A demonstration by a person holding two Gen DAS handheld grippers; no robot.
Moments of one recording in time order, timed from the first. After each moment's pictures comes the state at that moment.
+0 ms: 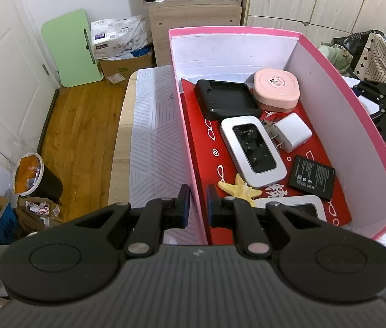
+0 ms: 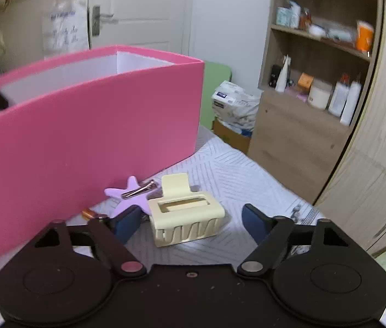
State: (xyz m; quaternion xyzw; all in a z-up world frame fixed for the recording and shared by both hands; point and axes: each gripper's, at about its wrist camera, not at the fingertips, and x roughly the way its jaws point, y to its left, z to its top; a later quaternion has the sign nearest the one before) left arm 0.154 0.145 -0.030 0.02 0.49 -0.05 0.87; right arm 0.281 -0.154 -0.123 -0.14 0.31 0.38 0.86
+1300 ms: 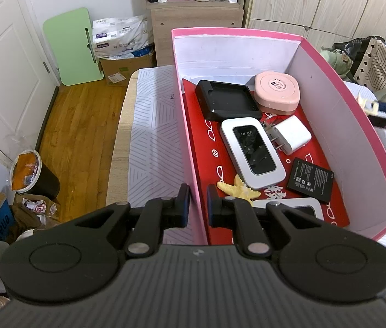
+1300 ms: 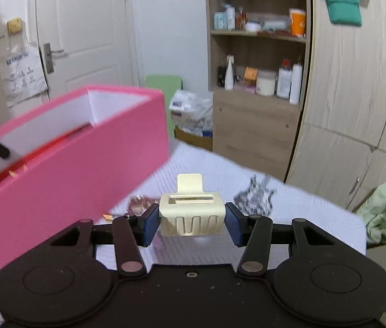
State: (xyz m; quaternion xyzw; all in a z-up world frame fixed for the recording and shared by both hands) left arm 0.152 0.146 -0.031 0.01 0.48 -0.04 0.88; right arm 0.222 -0.188 -0.080 -0.06 0.31 0.28 0.91
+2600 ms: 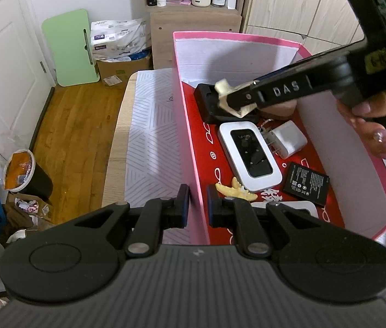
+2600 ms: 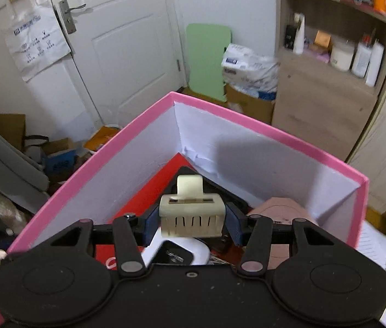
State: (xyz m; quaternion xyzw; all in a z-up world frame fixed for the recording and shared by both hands) left arm 0.150 0.153 -0.033 -0.01 0.47 -0.05 0.88; right arm 0.293 0.038 -0.053 -0.08 0.45 0.32 0.83
